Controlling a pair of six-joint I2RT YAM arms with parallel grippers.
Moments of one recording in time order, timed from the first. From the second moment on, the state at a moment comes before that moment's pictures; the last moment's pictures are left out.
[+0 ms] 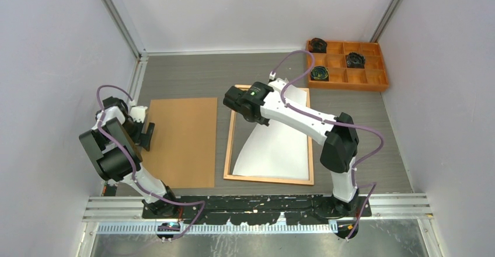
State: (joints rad) left arm 0.56 1.68 1.04 -0.74 0.06 0.70; right arm 0.97 1.94 1.84 -1.39 0.75 1.60
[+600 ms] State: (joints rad) left arm 0.56 1.68 1.04 -0.74 0.06 0.71; right arm 0.92 2.06 1.91 -1.34 0.69 1.49
